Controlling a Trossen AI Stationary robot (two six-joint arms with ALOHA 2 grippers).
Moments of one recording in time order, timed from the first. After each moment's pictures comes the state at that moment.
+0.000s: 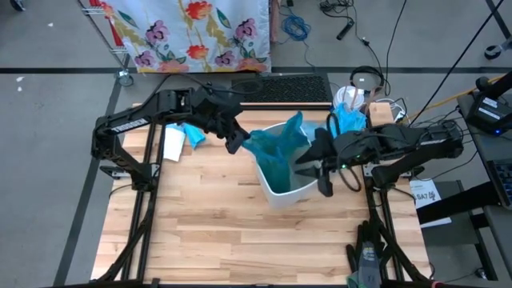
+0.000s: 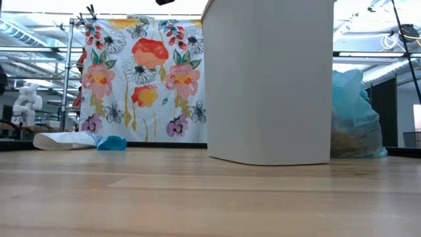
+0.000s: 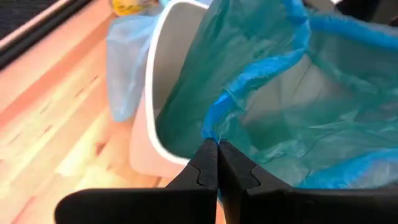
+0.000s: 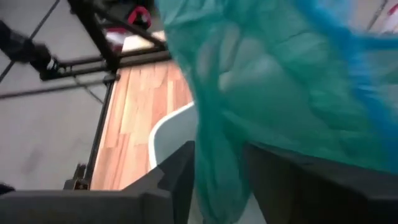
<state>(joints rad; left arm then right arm) 0.18 1.52 1.85 -1.01 0.15 -0.45 0.23 1.25 1.50 -0.84 0.16 0.30</state>
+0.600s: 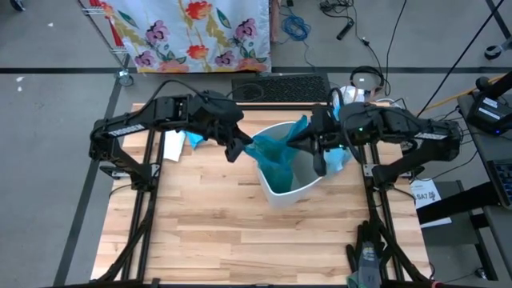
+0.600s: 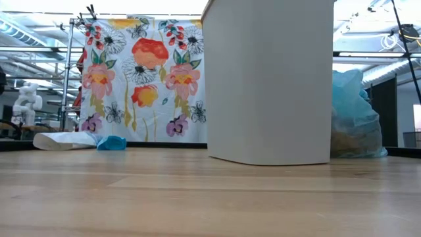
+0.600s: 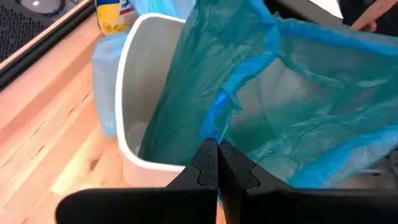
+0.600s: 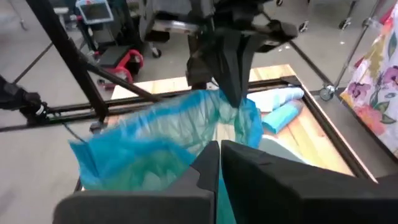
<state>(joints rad) 0.11 1.52 1.85 -0.97 0.09 -0.43 0.09 1.29 1.66 -0.76 0.12 0.17</state>
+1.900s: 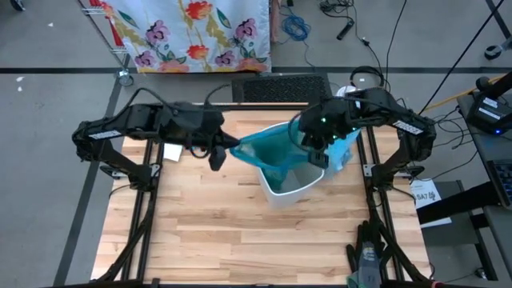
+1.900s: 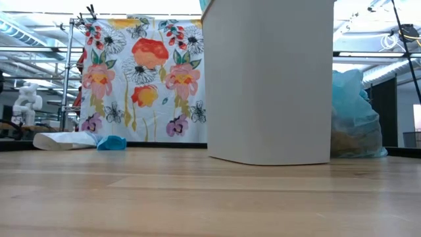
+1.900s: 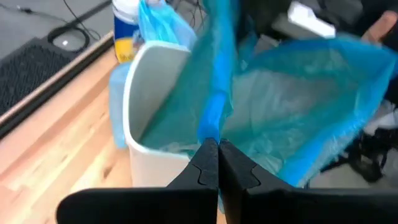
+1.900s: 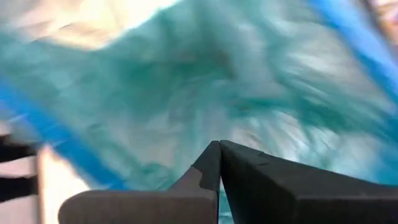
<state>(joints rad) -0.04 1.40 1.85 -0.98 -0.14 -0.47 -0.04 1.61 2.16 -1.57 0.00 0.19</state>
